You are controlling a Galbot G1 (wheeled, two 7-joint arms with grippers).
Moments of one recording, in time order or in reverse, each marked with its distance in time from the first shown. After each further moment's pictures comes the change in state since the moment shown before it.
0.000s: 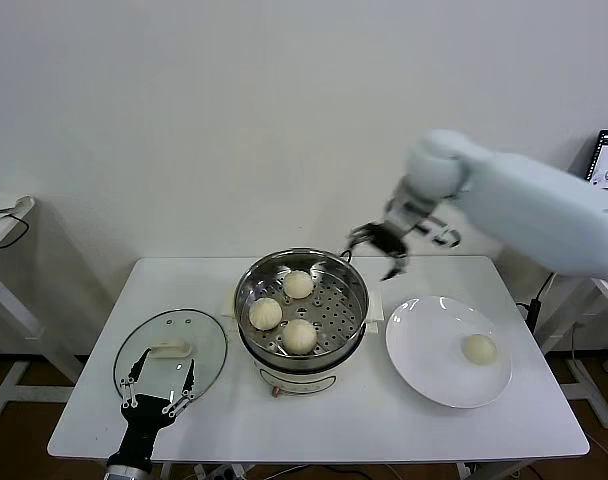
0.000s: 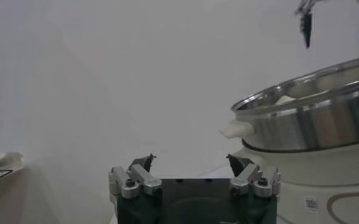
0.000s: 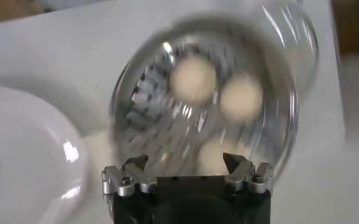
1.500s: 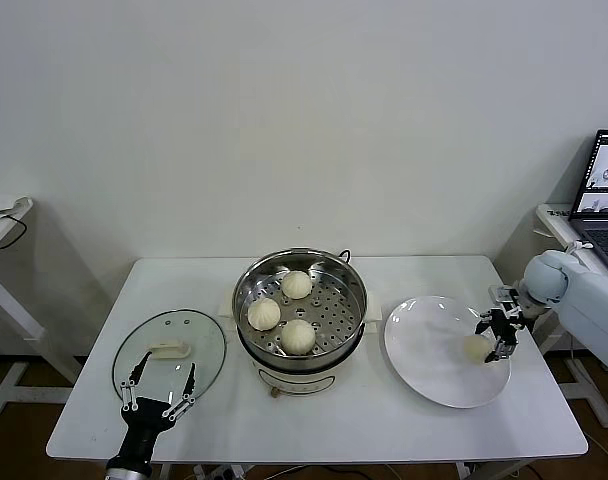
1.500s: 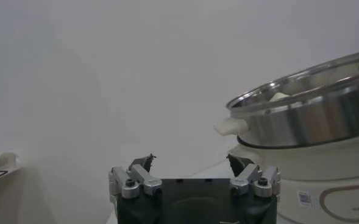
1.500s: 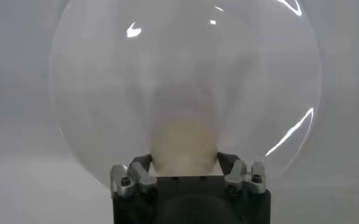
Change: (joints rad) left arm 0.013 -0.001 -0.005 -0.005 0.009 0.005 0.011; right arm -0.479 -0.132 0.179 -0.313 -0.084 -0.197 0.145
